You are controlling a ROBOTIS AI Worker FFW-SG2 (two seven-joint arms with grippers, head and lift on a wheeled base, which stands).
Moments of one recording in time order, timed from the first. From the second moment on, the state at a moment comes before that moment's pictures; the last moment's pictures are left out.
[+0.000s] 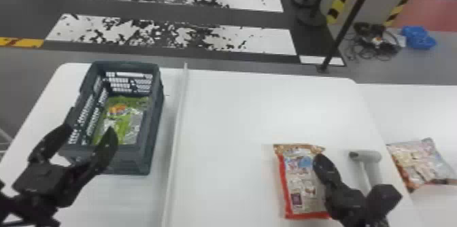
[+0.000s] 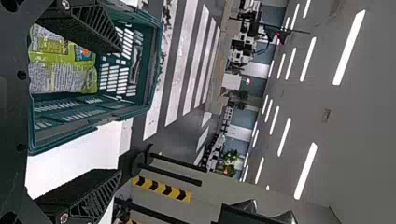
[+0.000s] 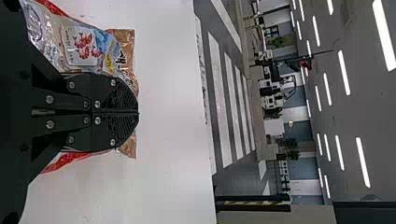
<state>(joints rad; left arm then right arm) 0.65 0.03 0.20 -2.06 0.31 0.03 -0.40 0.41 -0.17 -0.11 -1.32 -0.33 -0.33 0.31</state>
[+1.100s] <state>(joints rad) 0.62 0.03 0.23 -2.03 0.33 0.03 -0.41 0.37 -0.16 -0.08 -1.21 -0.31 -0.42 0.25</state>
